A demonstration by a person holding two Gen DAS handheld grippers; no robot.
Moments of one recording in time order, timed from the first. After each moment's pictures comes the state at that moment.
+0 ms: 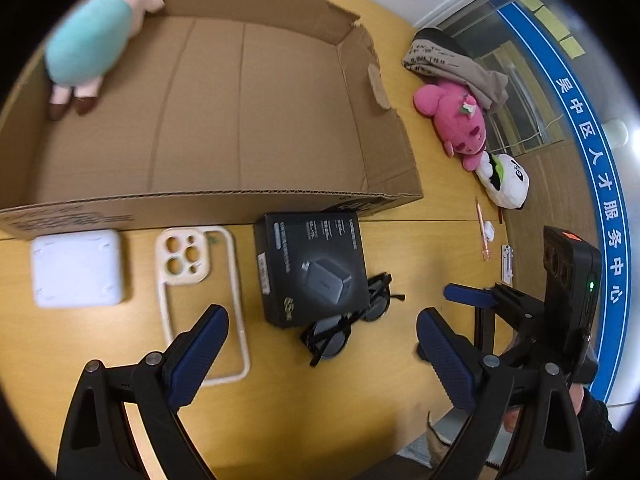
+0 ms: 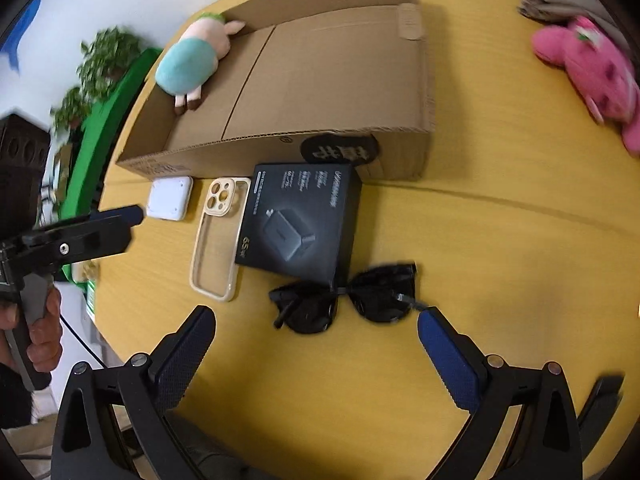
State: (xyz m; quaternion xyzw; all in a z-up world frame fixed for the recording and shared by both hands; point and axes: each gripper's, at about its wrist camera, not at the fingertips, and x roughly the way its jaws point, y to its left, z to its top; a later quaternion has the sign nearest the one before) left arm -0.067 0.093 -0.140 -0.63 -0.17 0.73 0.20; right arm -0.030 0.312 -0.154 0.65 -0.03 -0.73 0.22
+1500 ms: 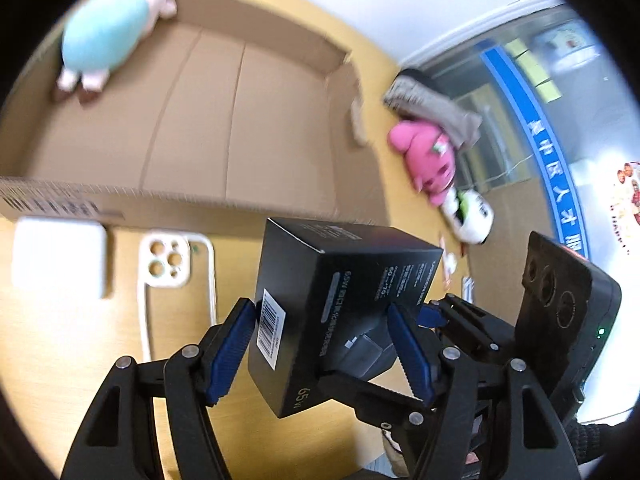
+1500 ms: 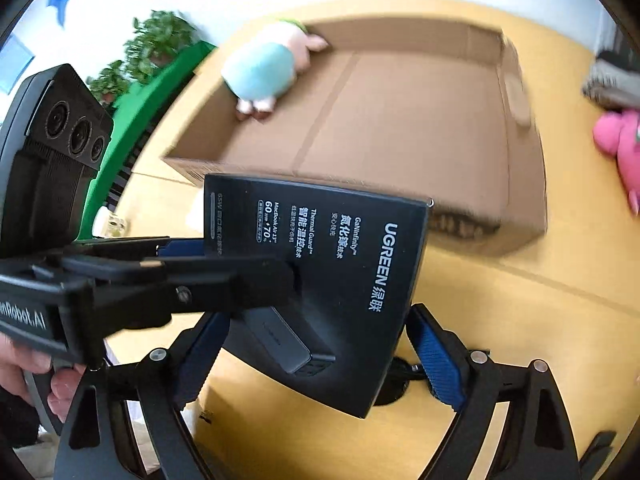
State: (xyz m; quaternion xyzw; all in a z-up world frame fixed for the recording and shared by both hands) left arm -0.047 0.044 -0.099 -0.57 -0.24 0.76 0.23; right arm -0.025 0.233 -0.115 0.57 0.00 -0.77 0.28
